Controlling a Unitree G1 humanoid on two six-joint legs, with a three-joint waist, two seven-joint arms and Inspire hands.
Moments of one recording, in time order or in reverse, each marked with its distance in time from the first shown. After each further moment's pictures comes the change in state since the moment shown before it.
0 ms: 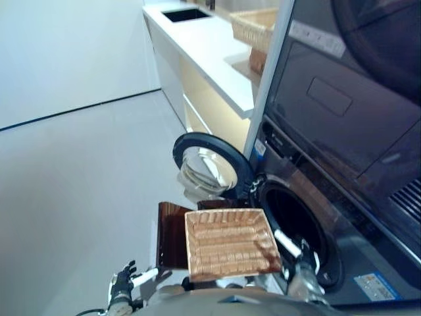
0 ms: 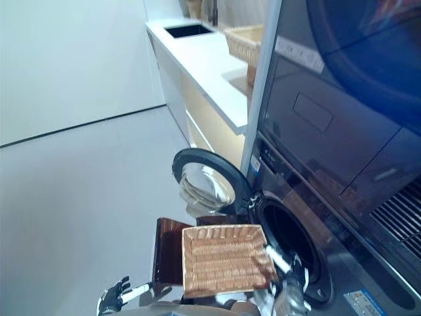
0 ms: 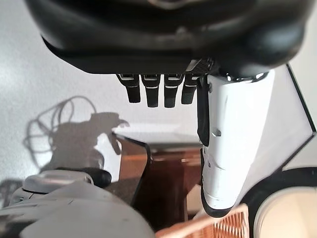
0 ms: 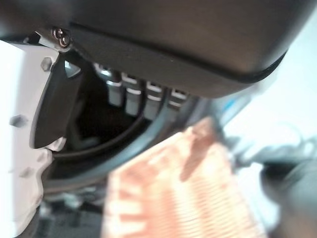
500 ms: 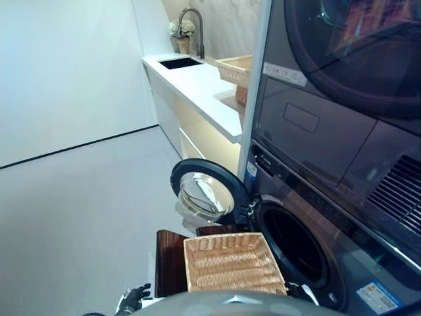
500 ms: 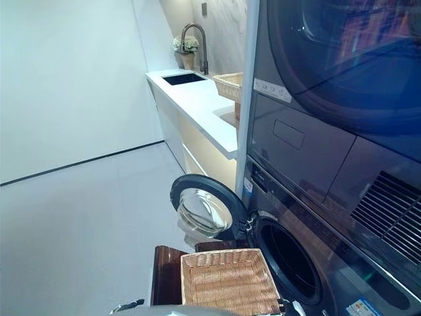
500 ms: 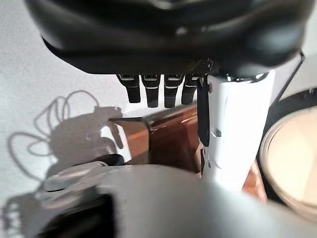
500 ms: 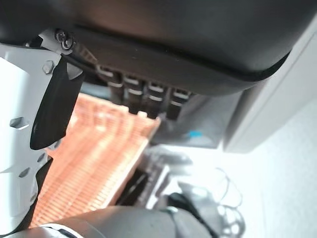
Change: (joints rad) left arm 0.004 0.003 -0.088 0.064 0.216 0.061 -0.121; right arm 0.002 -0.068 0.087 0.171 -0.603 0.085 -0.005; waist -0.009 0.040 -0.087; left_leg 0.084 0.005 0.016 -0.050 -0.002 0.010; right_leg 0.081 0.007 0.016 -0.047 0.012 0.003
